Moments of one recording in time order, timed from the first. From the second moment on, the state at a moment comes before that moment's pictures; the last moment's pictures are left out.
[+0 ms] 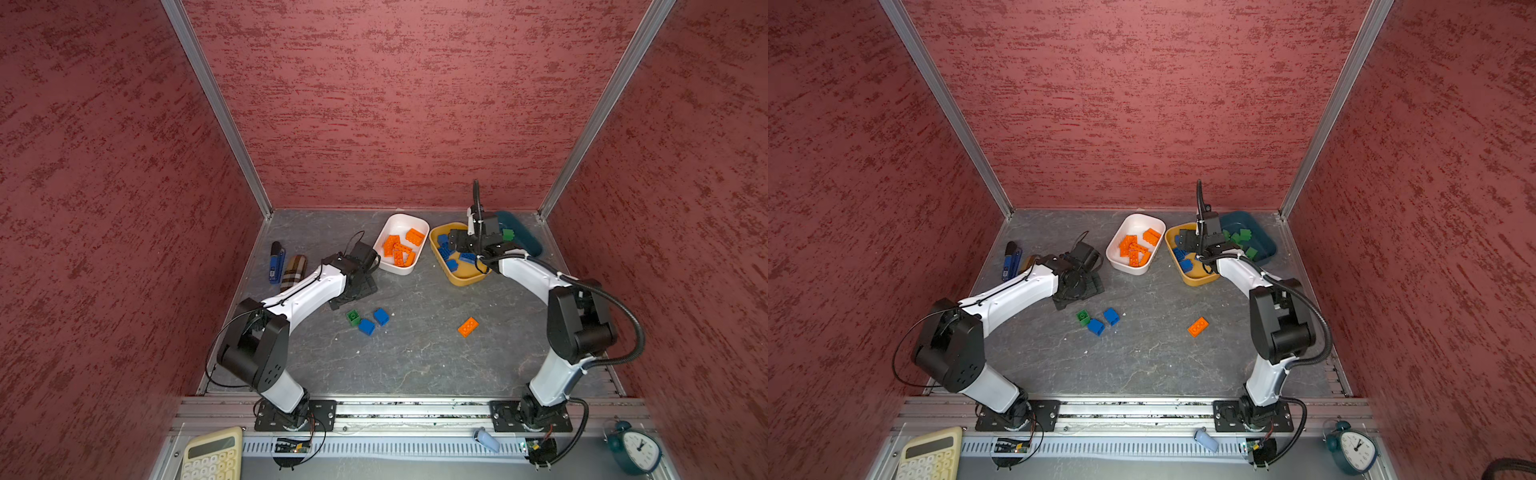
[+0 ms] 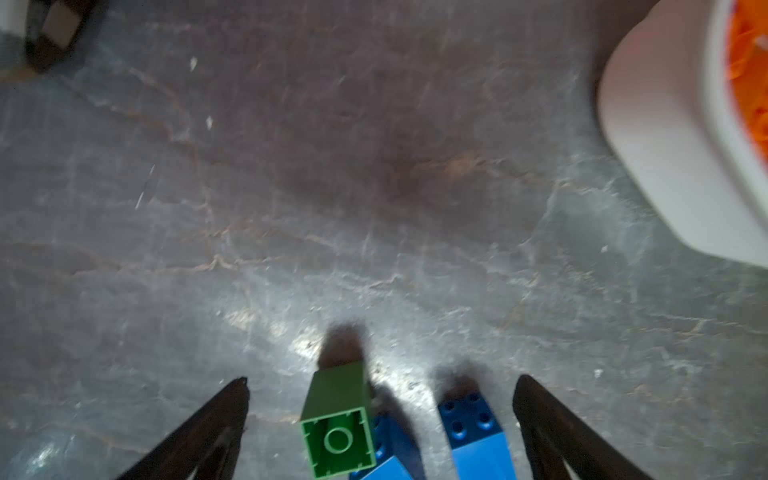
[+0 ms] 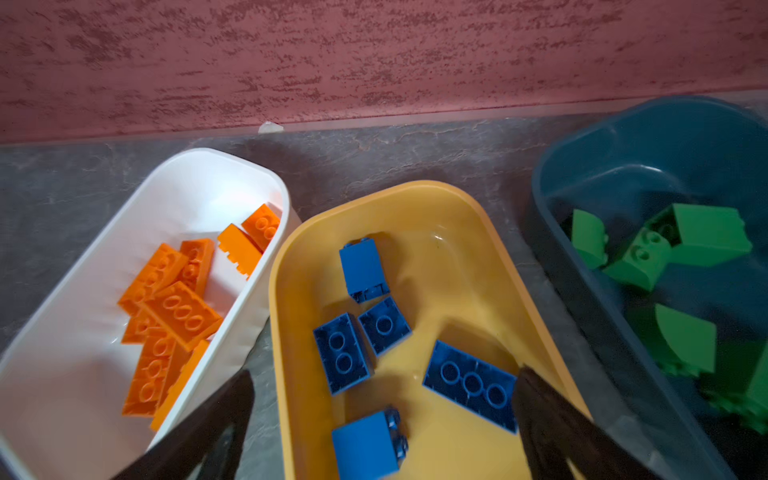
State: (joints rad) left arm -0.50 1.58 1.11 -0.88 -0.22 -0.93; right arm 0.26 1.72 1.21 -0.11 0.06 0.26
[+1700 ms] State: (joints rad) left arm -0.49 1.60 1.27 -0.55 0.08 -0.99; right arm 0.26 1.42 0.89 0.16 -0.21 0.46
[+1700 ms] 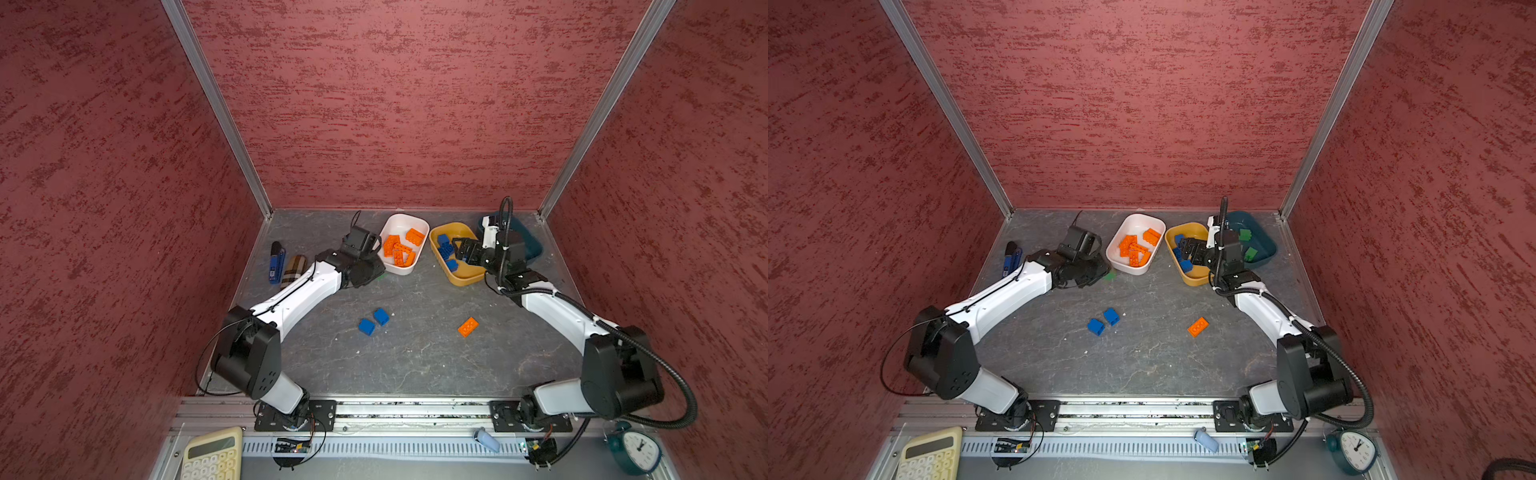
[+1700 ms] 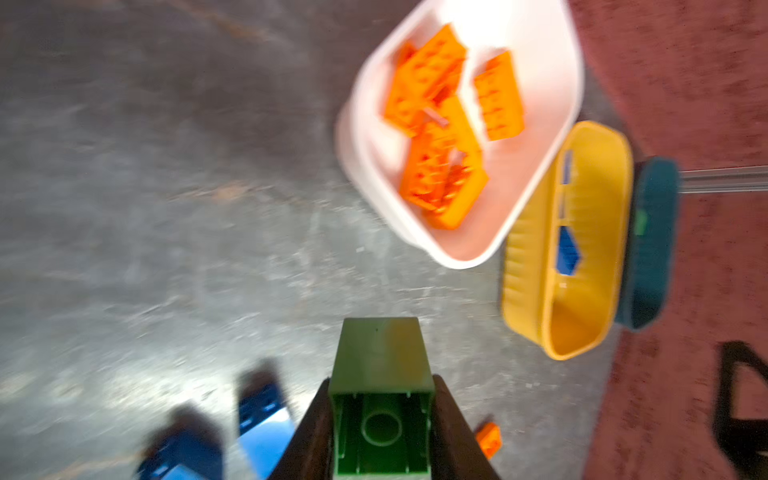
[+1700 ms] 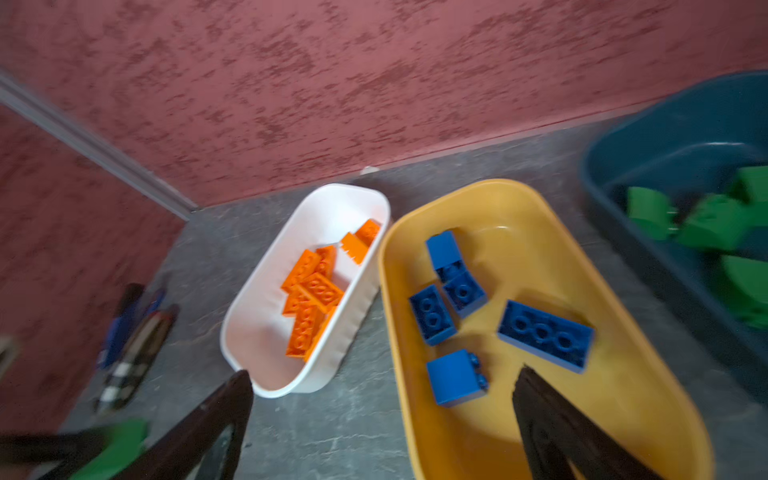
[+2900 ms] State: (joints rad) left arm -0.54 1.78 1.44 -0.20 0.24 -1.16; right arm 0.49 1.83 0.92 0.90 -0.22 0.67
